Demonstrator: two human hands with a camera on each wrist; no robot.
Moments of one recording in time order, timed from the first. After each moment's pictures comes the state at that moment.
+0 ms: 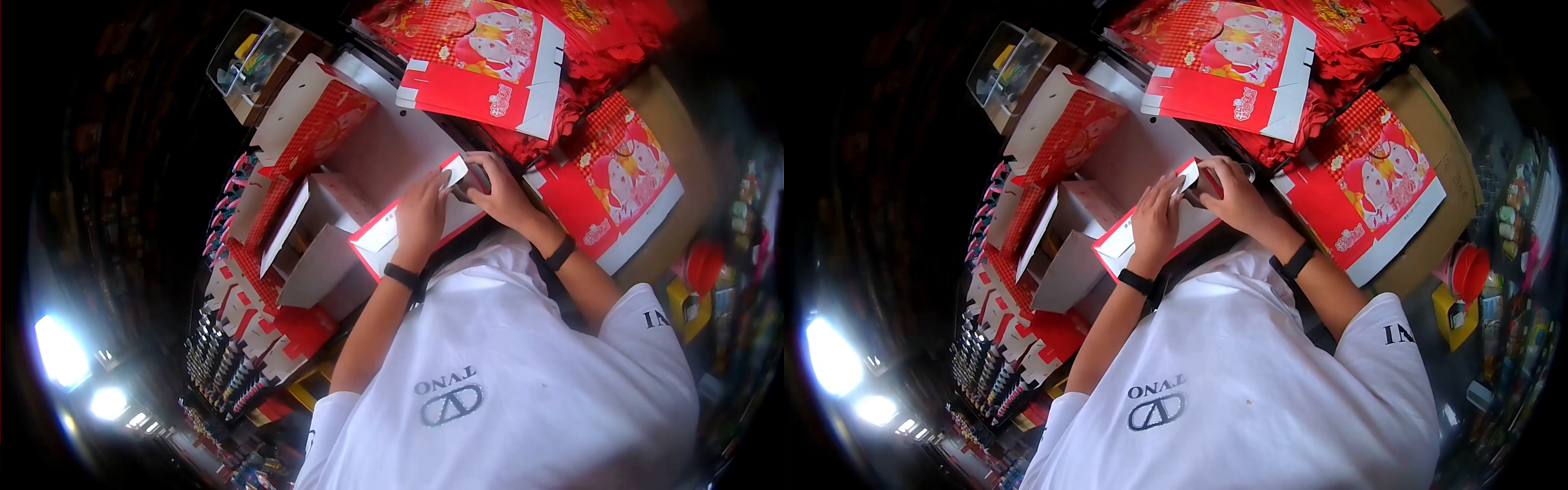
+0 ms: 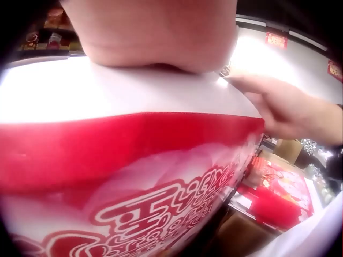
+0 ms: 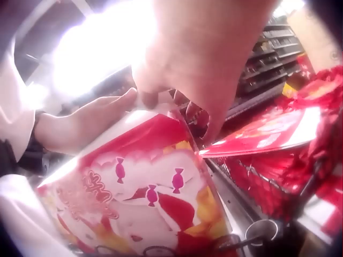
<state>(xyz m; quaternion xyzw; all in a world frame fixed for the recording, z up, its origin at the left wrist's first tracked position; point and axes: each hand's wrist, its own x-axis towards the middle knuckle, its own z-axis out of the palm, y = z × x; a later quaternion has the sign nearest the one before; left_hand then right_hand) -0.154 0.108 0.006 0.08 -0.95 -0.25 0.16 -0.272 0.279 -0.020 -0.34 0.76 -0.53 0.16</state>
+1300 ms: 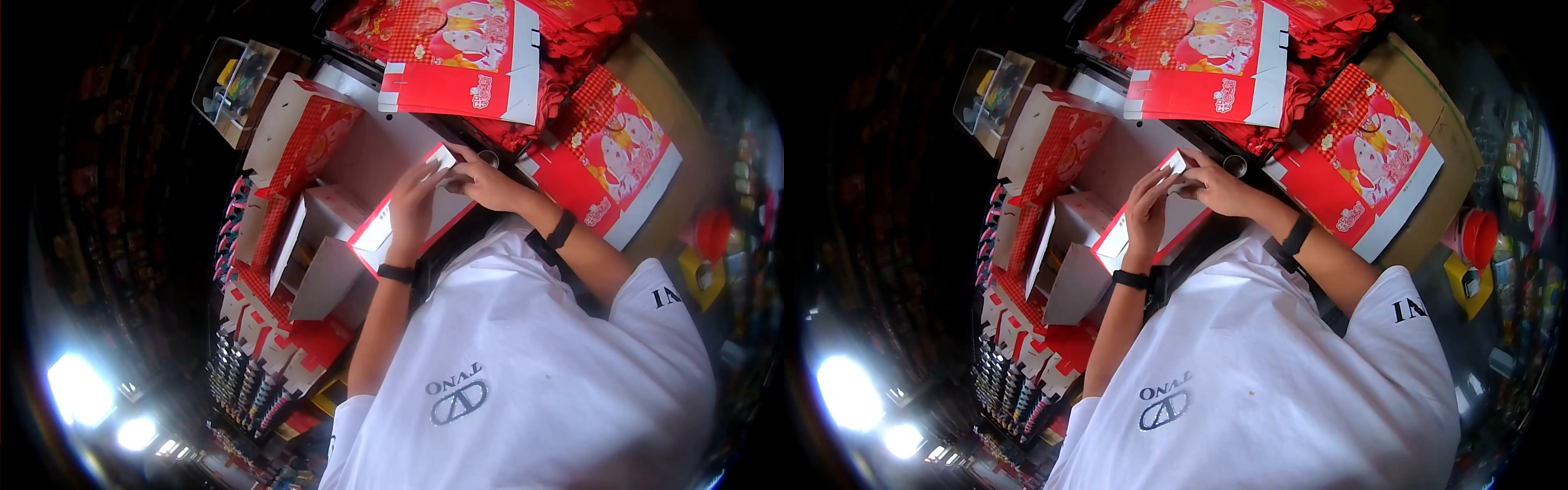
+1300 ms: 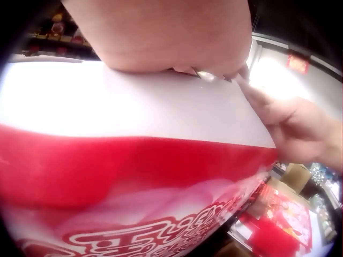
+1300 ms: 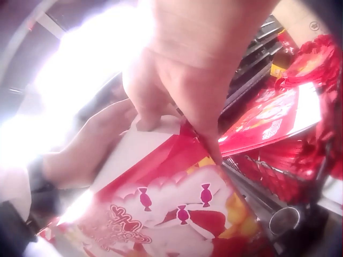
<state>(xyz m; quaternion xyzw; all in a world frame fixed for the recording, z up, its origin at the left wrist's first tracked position) -0.172 0.097 0.006 0.02 -0.91 -0.37 0.19 -0.287 0.270 -0.037 -0.35 0.65 -0.59 0.33</state>
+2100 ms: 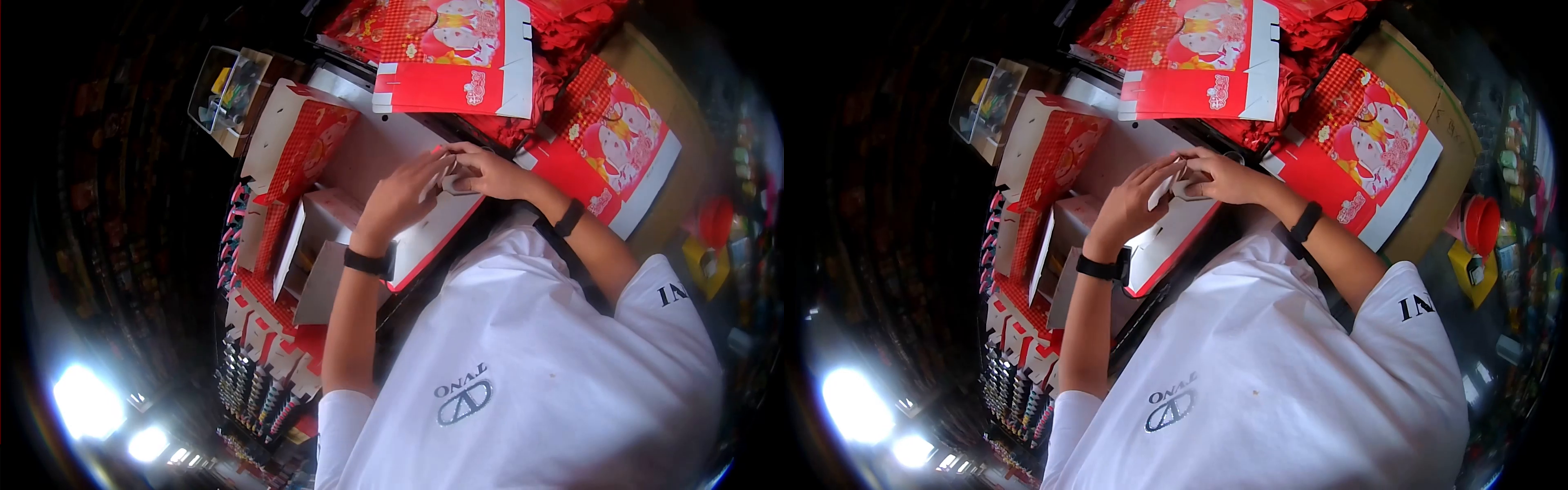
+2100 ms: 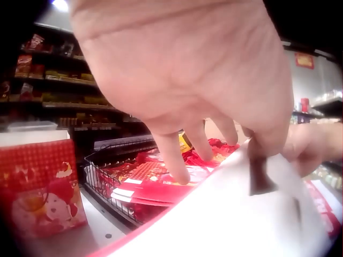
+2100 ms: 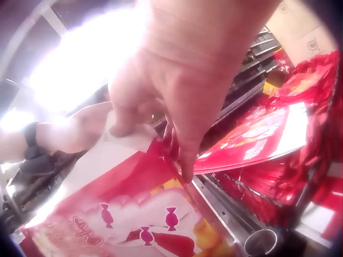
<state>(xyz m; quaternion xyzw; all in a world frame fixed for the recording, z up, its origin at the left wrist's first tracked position) -0.206 0.071 0.073 -0.11 -0.94 -0.30 -0.09 -0.306 0.287 -0.020 -0.34 0.62 -0.58 0.40</state>
